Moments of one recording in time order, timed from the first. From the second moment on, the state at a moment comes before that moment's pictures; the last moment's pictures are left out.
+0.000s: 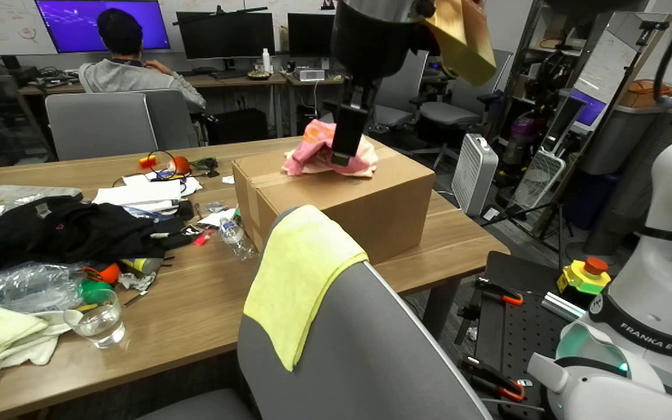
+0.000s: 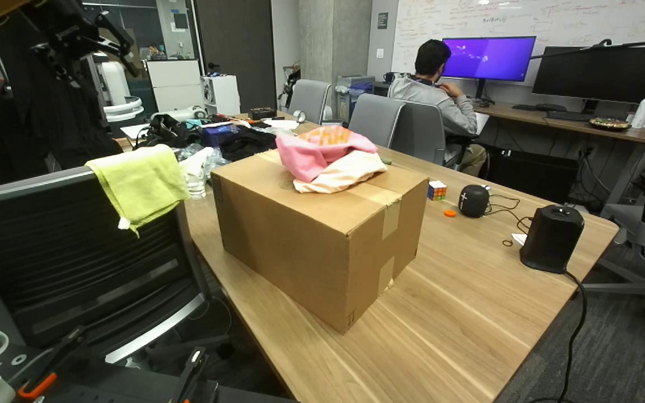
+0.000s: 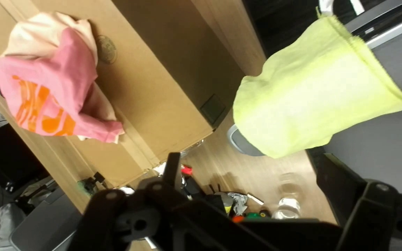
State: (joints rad) arm 0.21 -0.36 0.29 -2.26 -0.40 2.07 0.27
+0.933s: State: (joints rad) arm 0.24 -0.31 0.36 -2.32 -0.28 2.06 0.33
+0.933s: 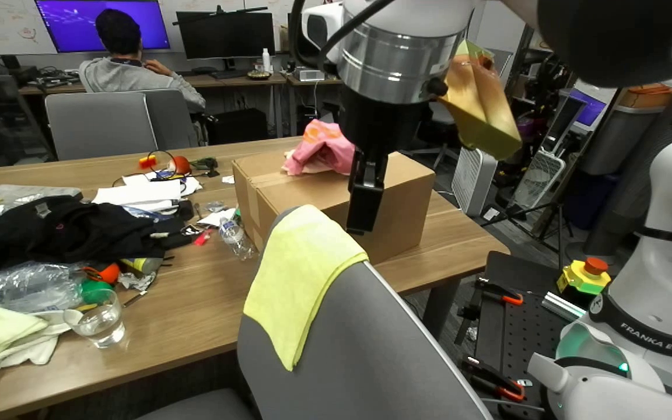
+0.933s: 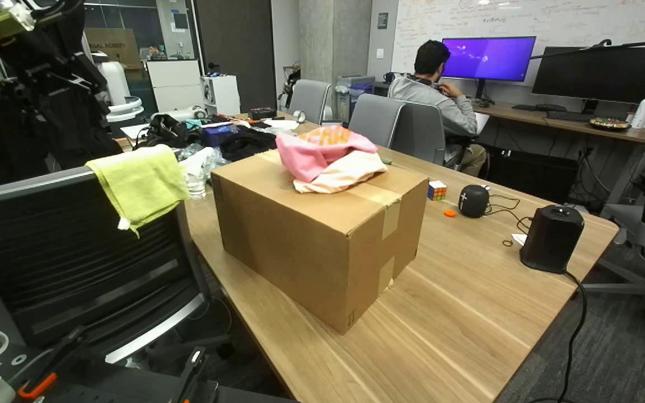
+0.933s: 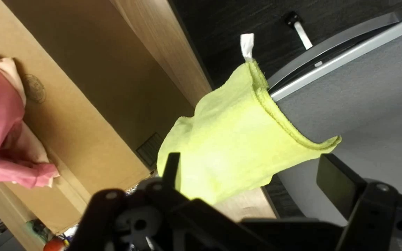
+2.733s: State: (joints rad) arm 0.26 -0.11 0.37 -2.33 -0.45 2.31 0.48
